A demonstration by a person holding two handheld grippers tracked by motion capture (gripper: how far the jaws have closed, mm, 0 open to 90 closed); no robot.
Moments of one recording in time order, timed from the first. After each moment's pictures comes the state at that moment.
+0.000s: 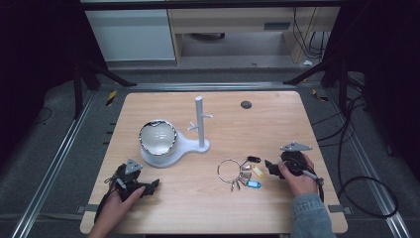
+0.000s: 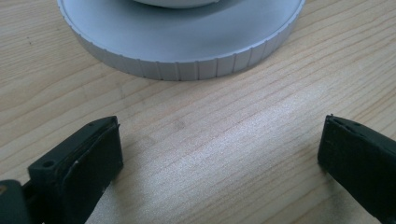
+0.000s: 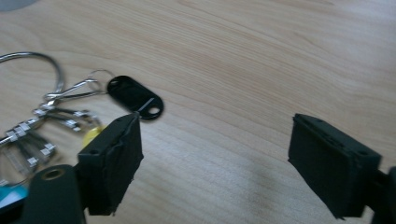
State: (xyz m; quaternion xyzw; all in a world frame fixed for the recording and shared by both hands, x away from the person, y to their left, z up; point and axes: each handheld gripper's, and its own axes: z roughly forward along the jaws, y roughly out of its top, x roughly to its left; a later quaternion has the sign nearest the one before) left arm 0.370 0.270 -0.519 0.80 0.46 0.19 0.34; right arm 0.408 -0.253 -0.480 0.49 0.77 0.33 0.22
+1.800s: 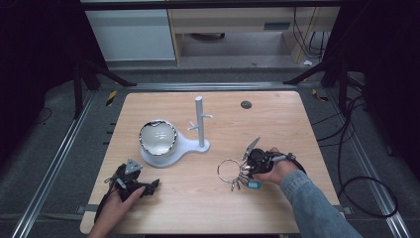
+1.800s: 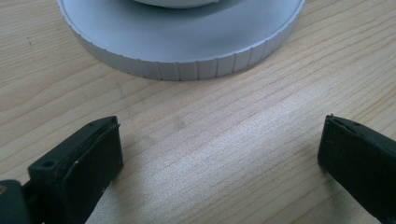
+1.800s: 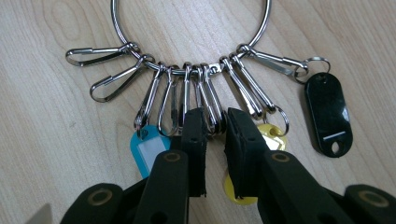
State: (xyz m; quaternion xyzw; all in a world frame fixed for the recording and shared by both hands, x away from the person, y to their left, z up) left arm 0.370 0.270 -0.519 0.80 0.46 0.19 0.34; right arm 0.429 -0.164 -0.465 0.22 0.96 0.15 0.05
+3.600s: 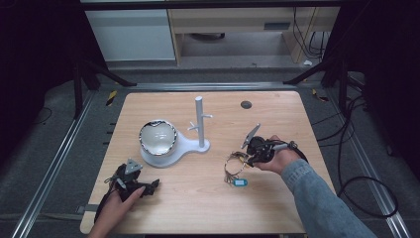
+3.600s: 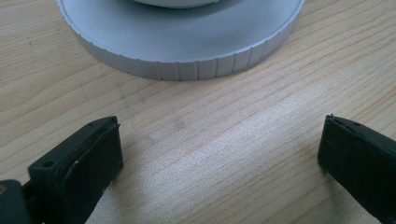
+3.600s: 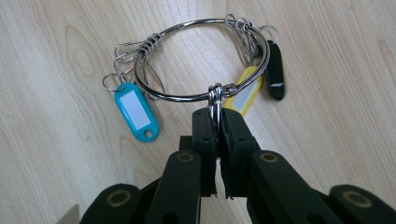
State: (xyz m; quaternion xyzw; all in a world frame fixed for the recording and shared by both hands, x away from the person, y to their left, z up) left arm 0.370 0.270 -0.519 0.80 0.46 0.19 0.34; right arm 0.440 -0.159 -0.420 0.22 0.96 0.16 0.07
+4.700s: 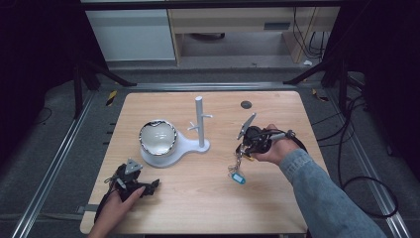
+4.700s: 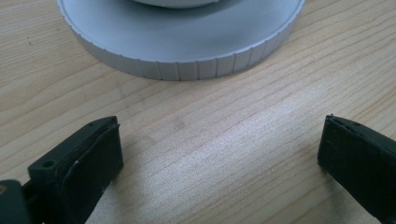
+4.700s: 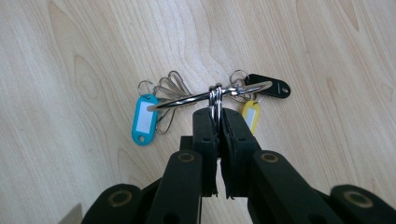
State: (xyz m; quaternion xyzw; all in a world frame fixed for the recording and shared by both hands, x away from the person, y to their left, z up) left arm 0.370 0.270 -0.519 0.80 0.46 0.19 0.34; right arm 0.447 -0.143 -0.381 0.19 0.96 0.15 0.10
